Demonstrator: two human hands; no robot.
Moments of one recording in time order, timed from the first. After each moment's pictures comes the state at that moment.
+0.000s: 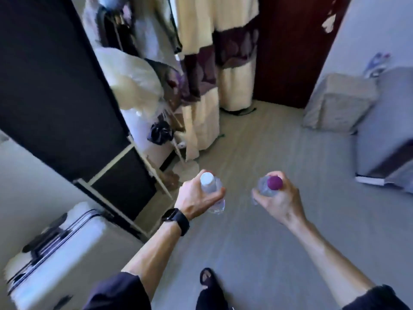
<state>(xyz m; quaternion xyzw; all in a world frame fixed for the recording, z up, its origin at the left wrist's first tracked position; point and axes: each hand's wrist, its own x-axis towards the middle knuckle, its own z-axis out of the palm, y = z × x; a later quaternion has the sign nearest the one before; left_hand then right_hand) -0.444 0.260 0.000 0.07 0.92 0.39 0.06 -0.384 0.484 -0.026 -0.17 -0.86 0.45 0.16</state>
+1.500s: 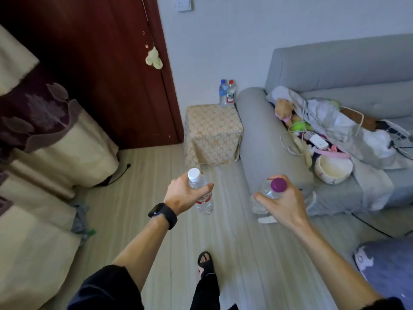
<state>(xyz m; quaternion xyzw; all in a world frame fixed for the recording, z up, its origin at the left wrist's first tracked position) -0.977 1.154 -0.035 0.30 0.86 0.35 0.23 -0.757 1.310 -0.028 -0.44 -0.77 0.40 0.24</state>
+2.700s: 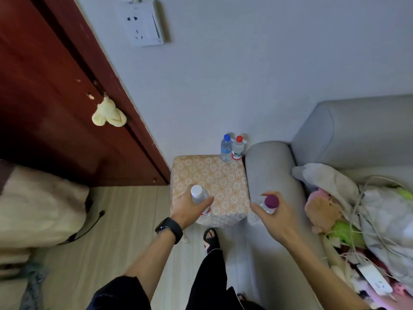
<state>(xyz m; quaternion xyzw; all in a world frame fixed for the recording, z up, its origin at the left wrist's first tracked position) -1.393 1.677 -0.119 0.17 0.86 0.35 0.32 -1.199 1.847 -0.096 -0.44 -0.75 0.48 0.11</state>
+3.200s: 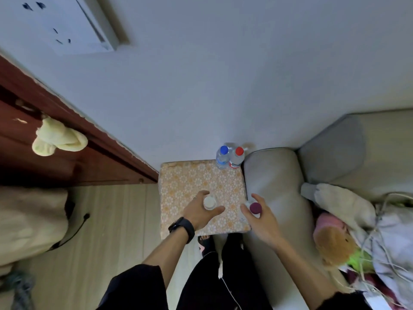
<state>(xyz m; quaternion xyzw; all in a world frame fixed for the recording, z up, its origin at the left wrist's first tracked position) -1.507 1.818 -0.209 0.17 0.81 0.28 0.48 -1.338 1.953 -0.203 -0.52 -0.68 0.52 -0.04</state>
